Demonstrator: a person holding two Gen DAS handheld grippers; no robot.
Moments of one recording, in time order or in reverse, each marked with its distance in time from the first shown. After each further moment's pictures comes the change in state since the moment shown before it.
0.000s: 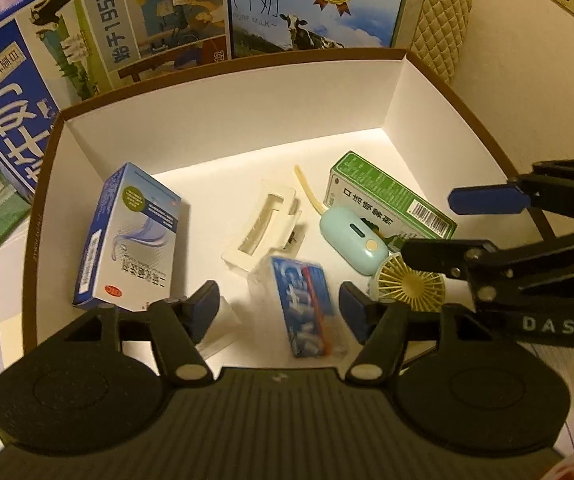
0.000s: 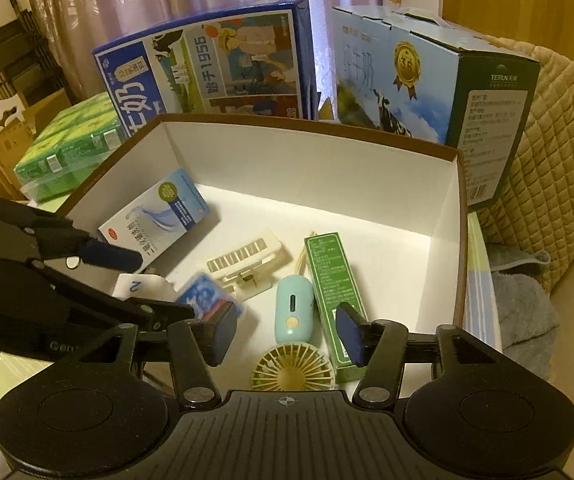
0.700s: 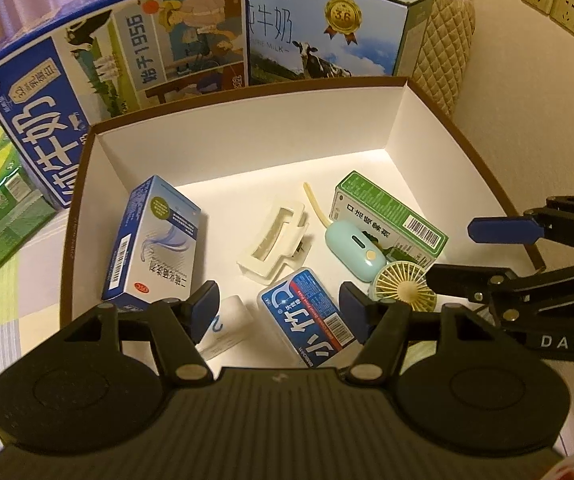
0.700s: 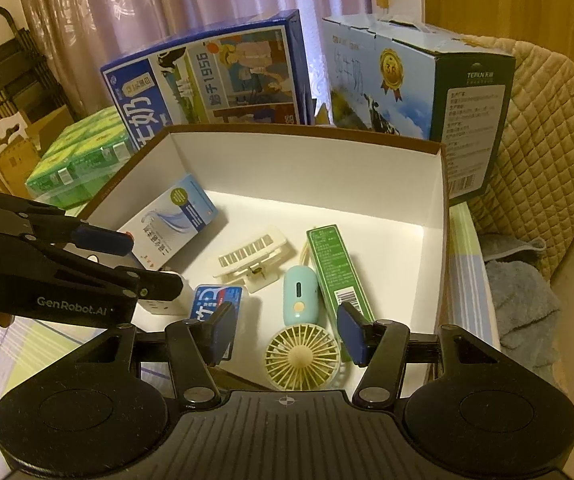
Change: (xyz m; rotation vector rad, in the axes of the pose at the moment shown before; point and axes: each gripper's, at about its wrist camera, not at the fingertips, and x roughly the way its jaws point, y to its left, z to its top) left arm -0.032 0.004 -0.004 -0.033 -0.039 0.024; right arm -0.030 0.005 -0.012 0.048 -0.027 0.012
